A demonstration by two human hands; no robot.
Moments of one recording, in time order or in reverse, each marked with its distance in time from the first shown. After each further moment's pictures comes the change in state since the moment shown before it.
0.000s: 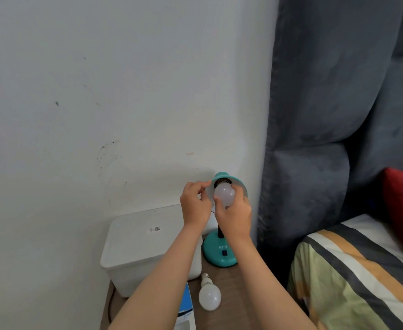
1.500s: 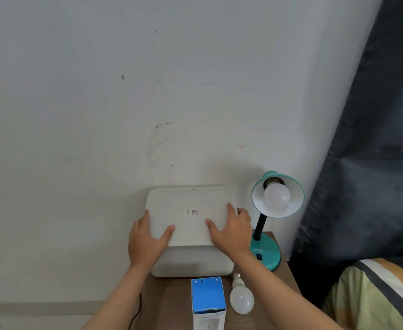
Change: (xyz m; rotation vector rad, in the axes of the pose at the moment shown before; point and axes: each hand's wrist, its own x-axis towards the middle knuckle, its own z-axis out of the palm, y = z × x) left_hand -0.058 -0.135 -0.175 0.503 0.114 -0.410; right_hand -0.058 0.000 0.089 -0.323 -0.425 -0.101
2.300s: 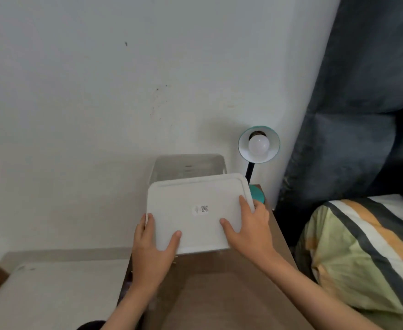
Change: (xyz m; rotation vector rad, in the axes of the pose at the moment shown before) left_hand -0.194 0.013 -0.082 -0.076 -0.054 0.033; right_hand -0.167 0.025 -0.109 -0.010 -0.143 -0.039
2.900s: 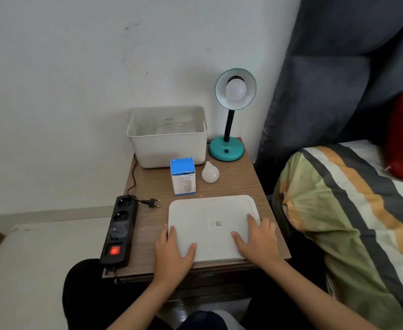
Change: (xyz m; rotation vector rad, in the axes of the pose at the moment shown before) left_hand -0.144 -0.038 0.055 0.184 -0.398 -0.120; right_hand -0.133 0.119 0.024 -0.272 -0.269 0.260
